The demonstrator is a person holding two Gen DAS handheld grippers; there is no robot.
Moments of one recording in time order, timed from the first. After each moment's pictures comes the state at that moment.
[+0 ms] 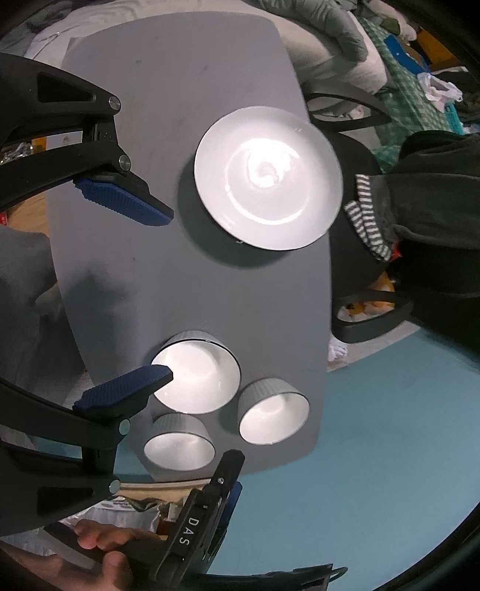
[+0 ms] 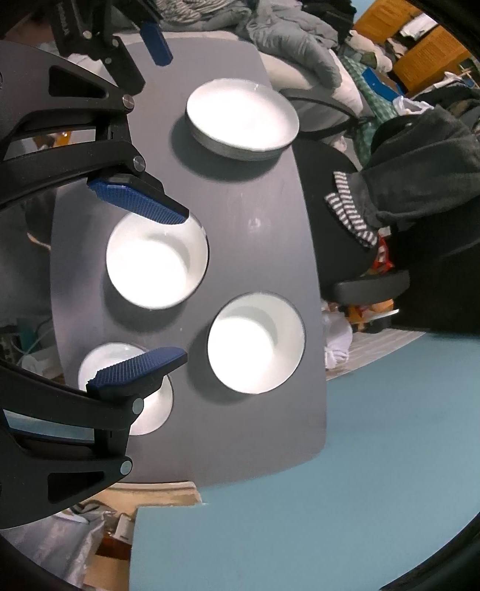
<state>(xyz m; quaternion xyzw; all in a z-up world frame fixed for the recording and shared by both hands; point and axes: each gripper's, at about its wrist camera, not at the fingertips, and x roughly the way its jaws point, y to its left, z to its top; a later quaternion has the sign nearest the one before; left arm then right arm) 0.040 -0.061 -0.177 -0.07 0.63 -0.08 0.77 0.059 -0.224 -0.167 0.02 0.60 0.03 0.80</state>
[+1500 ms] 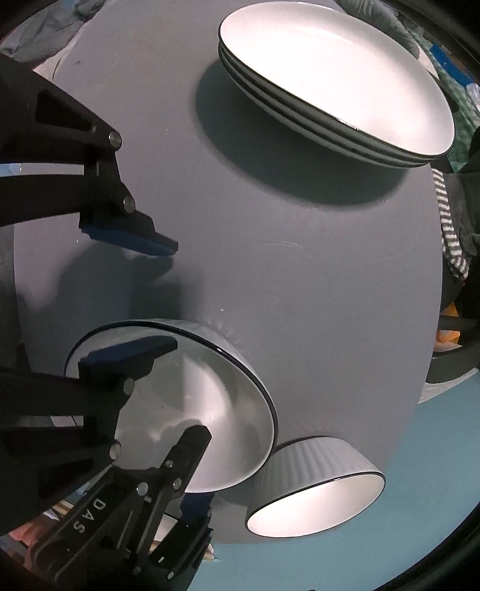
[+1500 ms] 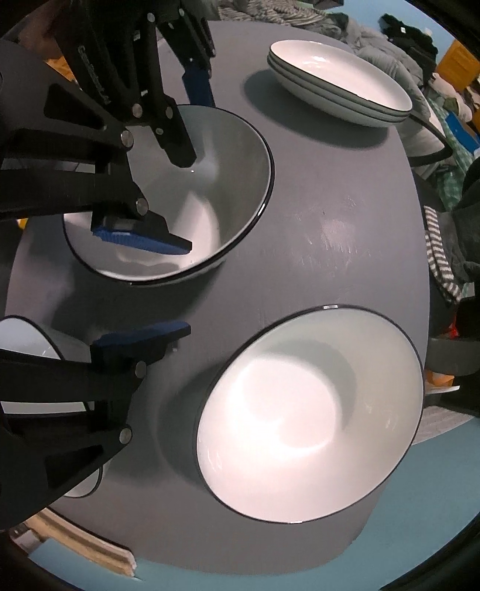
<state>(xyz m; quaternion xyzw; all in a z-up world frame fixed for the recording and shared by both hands) 0.058 -0.135 -0.301 -0.07 0.70 -0.01 0.71 0.084 -0.242 -0.286 -0.04 0.67 0.17 0.72</state>
